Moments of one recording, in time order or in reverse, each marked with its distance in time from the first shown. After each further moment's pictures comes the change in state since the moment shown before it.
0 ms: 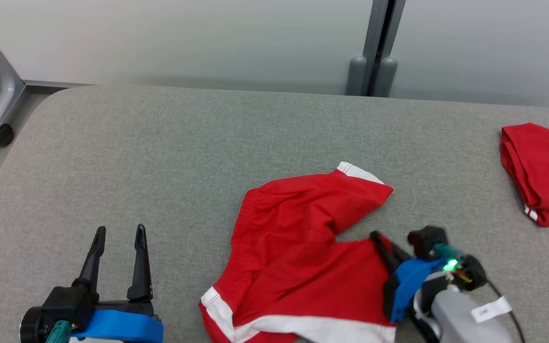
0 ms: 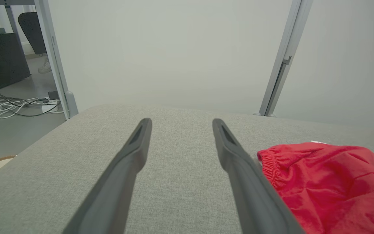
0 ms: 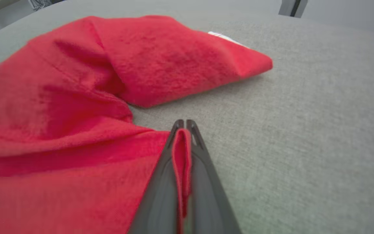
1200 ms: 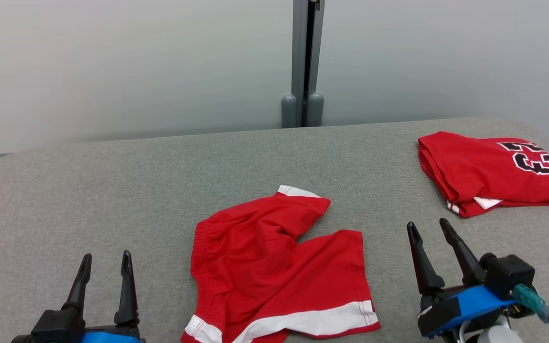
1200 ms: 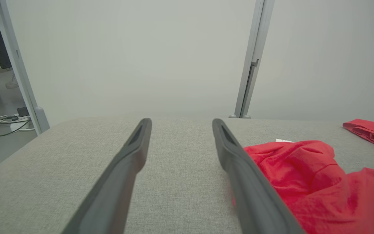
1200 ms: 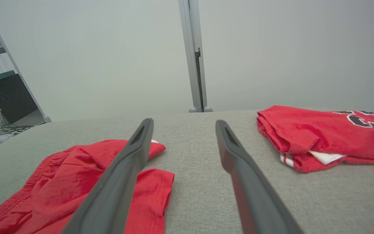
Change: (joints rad) left arm 0.069 0.006 0.055 0.015 0.035 0.000 0.000; right arm 0.368 -0.006 -0.349 -0.650 -0.065 0.000 -0.002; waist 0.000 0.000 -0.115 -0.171
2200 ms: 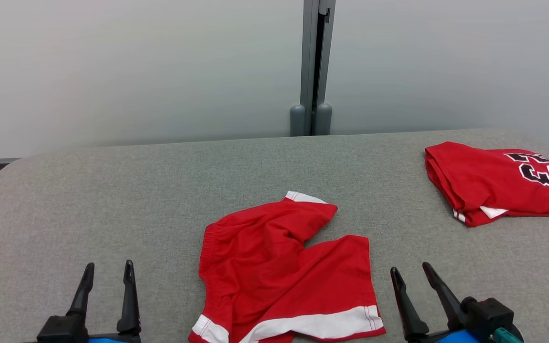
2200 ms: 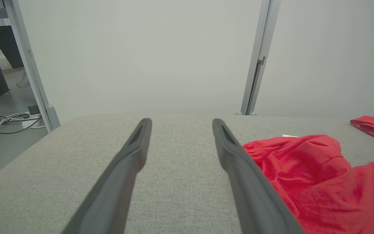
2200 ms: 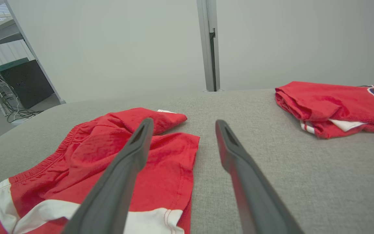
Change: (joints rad) left arm 0.016 0.004 -0.003 0.022 0.012 0.000 0.000; right arm 0.162 0.054 0.019 -0.071 -0.059 0.000 0.000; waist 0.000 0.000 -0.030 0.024
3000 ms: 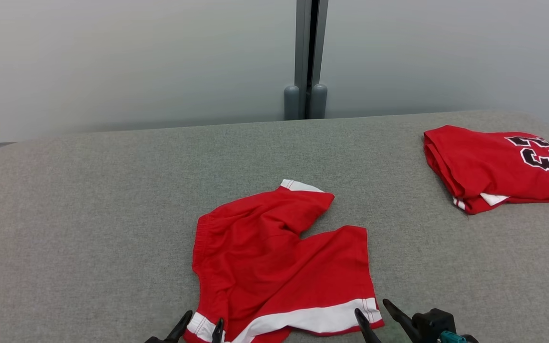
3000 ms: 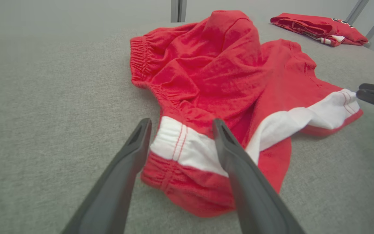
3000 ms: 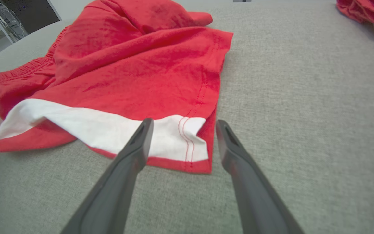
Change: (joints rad) left arm -0.031 0.076 -0.429 0.254 -0.131 0.000 0.000; right arm -0.124 -0.047 0.227 0.356 0.052 0.000 0.000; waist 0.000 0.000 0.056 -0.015
